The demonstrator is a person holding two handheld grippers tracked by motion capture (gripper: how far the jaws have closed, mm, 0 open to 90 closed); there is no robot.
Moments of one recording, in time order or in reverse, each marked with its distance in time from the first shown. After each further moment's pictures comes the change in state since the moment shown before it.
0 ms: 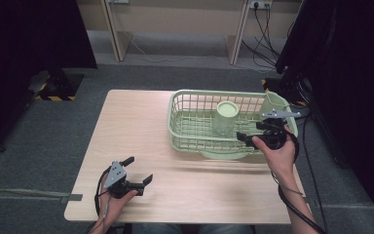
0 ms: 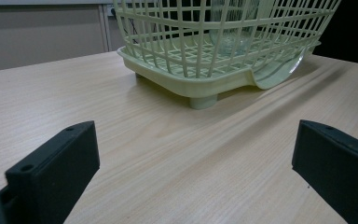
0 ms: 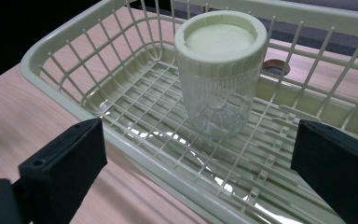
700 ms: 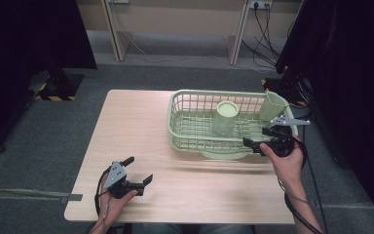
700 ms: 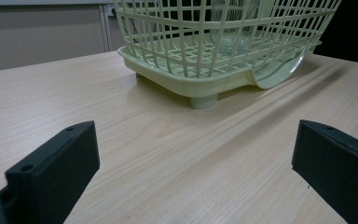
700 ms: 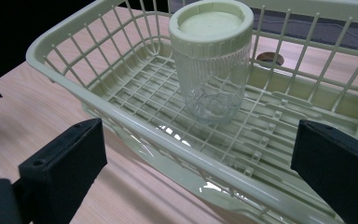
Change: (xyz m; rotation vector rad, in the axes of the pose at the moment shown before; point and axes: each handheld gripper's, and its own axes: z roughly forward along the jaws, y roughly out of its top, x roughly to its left) left arm 0.000 0.000 0.000 0.001 0.002 0.001; right arm -0.005 -0.019 -0.018 -0.020 0.001 0.019
